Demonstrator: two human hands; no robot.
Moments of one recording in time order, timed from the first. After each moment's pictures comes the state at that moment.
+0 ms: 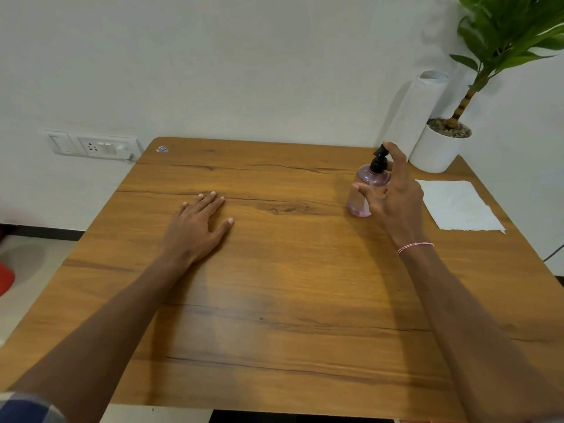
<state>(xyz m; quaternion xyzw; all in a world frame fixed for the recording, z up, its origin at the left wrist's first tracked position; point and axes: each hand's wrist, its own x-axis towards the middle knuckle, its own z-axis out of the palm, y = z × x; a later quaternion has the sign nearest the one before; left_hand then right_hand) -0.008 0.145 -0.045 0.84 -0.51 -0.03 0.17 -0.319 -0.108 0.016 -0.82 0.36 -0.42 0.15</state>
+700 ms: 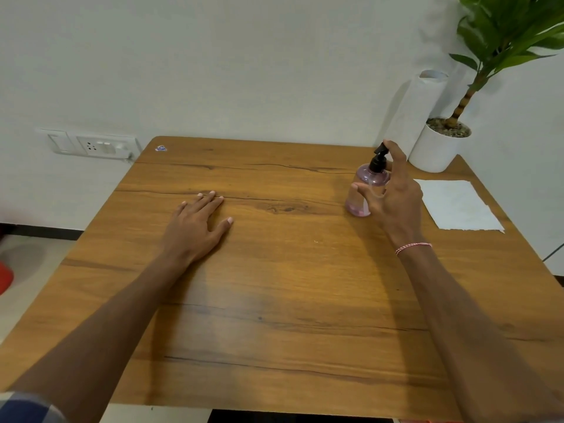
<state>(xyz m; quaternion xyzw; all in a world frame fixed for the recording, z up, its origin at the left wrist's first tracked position) -0.009 0.145 -0.043 0.84 -0.51 -0.03 0.19 -0.317 -0.107 0.017 -0.81 0.37 -0.42 0.14</state>
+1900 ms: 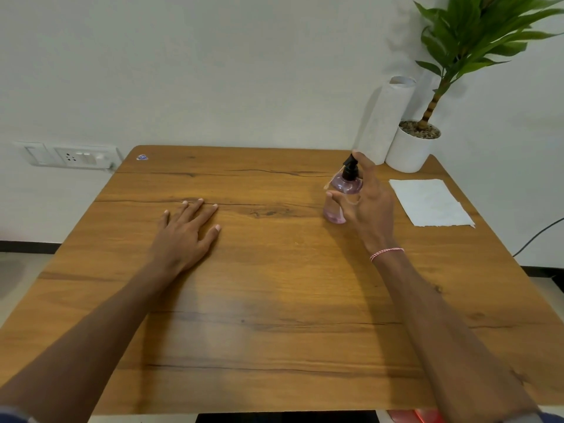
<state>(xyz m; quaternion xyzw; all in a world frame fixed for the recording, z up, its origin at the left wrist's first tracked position) -0.018 0.138 -0.048 0.84 -0.53 -0.03 0.14 -0.322 -0.090 0.016 -0.82 0.36 -0.43 0.12</state>
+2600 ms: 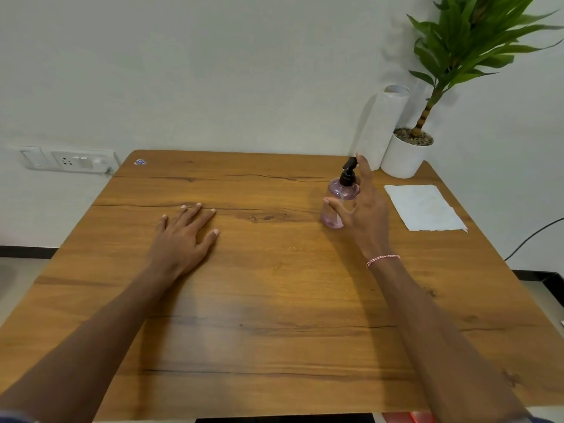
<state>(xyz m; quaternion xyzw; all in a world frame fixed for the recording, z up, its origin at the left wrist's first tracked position) -0.019 0.138 -0.046 0.84 -0.53 -0.04 0.15 -0.324 -0.083 0.016 -0.81 0.39 -0.41 0.14</state>
